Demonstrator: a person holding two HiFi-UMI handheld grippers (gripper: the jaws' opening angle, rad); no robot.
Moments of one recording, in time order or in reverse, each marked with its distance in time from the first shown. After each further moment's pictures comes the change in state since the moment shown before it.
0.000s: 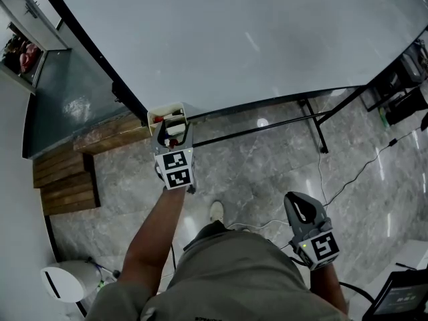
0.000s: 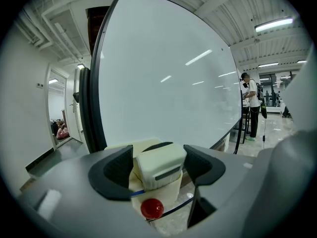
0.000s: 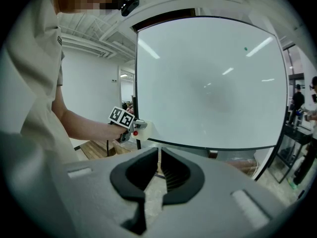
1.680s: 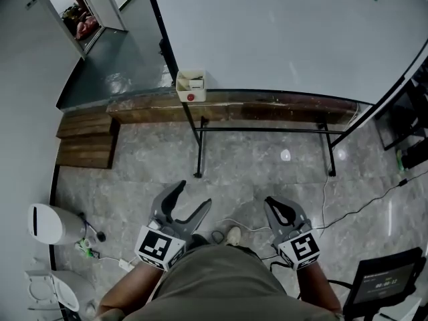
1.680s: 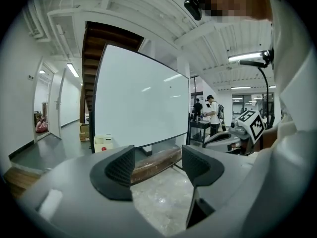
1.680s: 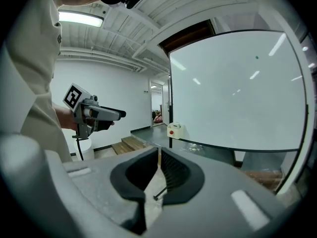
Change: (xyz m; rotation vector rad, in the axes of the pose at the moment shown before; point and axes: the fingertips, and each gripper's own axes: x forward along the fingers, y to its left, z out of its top) left arm -0.403 -0.204 0.016 -0.062 -0.105 -0.280; right arm -0.143 0.051 -0.079 -0.141 -0.082 0.337
